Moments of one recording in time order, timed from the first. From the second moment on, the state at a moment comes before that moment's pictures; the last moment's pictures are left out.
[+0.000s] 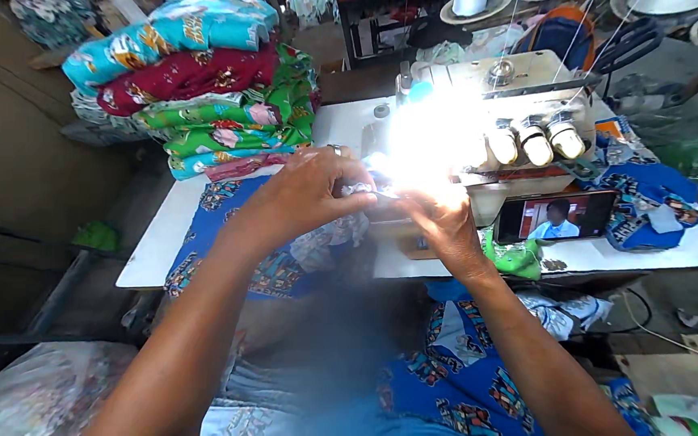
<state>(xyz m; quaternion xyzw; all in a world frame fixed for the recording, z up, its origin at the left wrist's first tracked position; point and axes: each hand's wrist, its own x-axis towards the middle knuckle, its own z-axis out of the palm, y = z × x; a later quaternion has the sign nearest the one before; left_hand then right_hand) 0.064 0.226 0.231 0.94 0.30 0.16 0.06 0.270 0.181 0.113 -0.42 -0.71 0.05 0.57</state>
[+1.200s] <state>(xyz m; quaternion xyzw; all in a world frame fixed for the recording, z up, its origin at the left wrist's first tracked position) 0.141 0.110 0.135 0.87 0.43 0.20 -0.08 0.230 0.076 0.042 -0.52 -0.58 0.27 0.57</state>
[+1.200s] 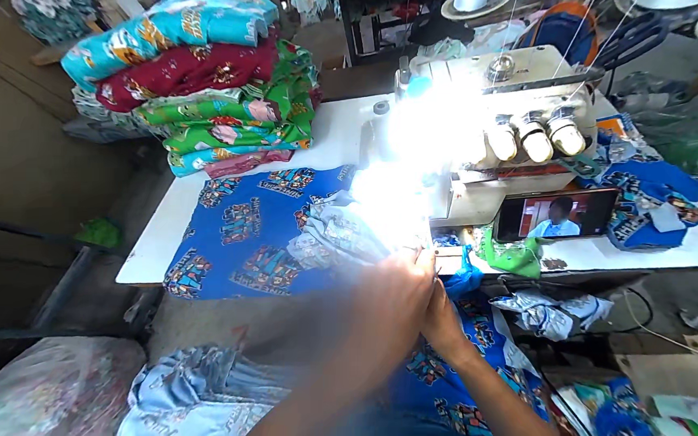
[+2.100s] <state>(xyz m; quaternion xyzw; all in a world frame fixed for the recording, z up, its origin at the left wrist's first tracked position) 0.097 0.219 0.214 0.93 0.35 0.13 -0.04 0.248 0.115 0.067 -0.47 -0.56 0.29 0.62</state>
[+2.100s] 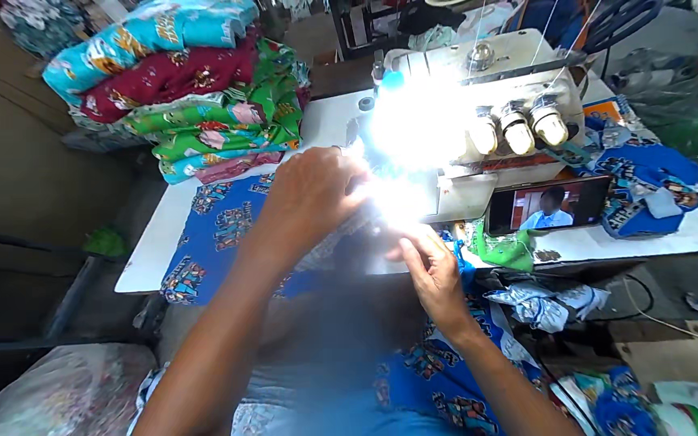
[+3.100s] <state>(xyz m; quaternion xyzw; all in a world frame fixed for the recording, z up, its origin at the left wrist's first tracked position) 0.135 0.216 0.152 0.86 0.47 0.19 -0.06 0.217 0.089 0.026 -0.41 -0.68 0.38 0.48</state>
